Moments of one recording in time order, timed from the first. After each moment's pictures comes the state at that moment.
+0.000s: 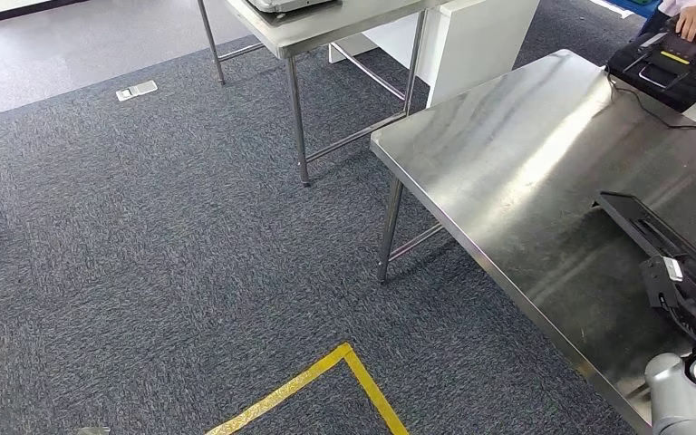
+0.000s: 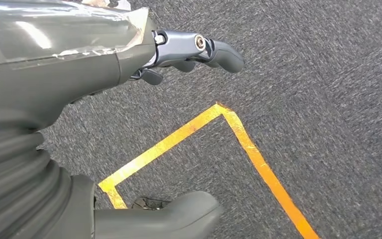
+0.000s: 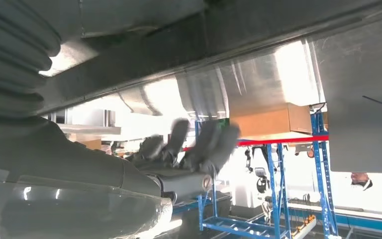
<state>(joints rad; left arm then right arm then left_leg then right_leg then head) 0.46 -0.36 0.57 -1.40 -0.32 -0.08 -0.02 -0.51 -0.36 -0.23 -0.53 1.55 -0.66 0.19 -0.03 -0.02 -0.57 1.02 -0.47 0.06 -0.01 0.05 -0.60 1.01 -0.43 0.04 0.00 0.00</state>
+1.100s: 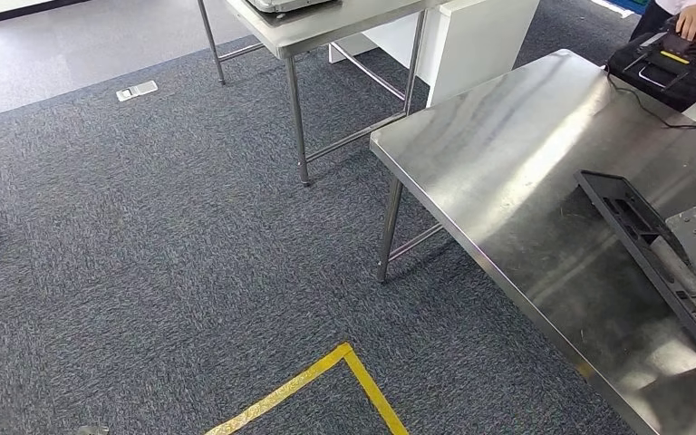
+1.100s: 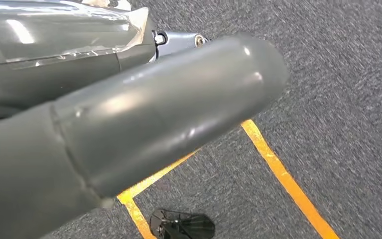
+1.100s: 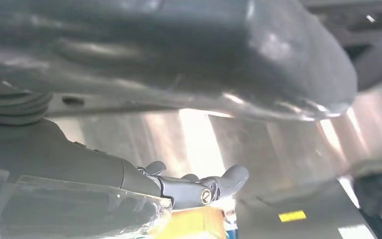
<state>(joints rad) 0.43 -0.36 0.65 -1.40 -0.41 -0.18 0.02 -0.44 -0.45 -0.11 -1.06 0.90 0.19 0.10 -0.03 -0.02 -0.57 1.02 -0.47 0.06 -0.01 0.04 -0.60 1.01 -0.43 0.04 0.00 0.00</state>
